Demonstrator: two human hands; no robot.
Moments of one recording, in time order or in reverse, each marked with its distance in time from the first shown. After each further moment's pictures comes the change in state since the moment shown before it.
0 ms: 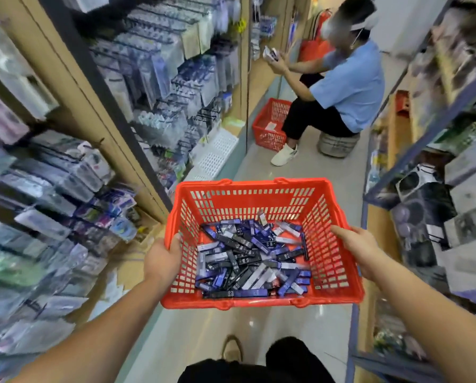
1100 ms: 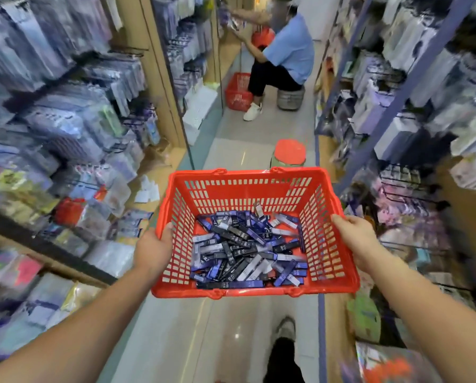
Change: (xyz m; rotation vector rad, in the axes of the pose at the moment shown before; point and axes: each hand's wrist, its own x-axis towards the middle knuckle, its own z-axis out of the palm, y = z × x) left_hand -0.490 -0.414 -0.257 -0.035 -0.090 0.217; right_hand -0.635 0.423 -0.035 0.110 0.228 0.014
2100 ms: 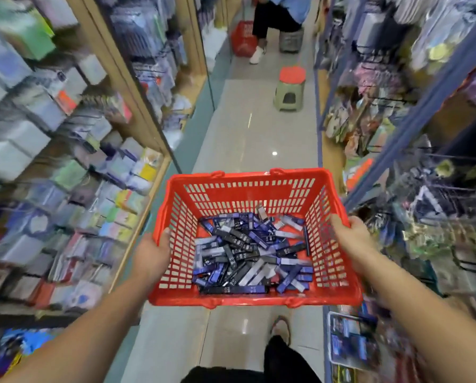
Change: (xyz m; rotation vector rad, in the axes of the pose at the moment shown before) left_hand -0.590 -0.404 -0.249 0.108 -0.037 -0.056; right_hand -0.631 0.435 -0.097 -0.155 0.061 -0.055
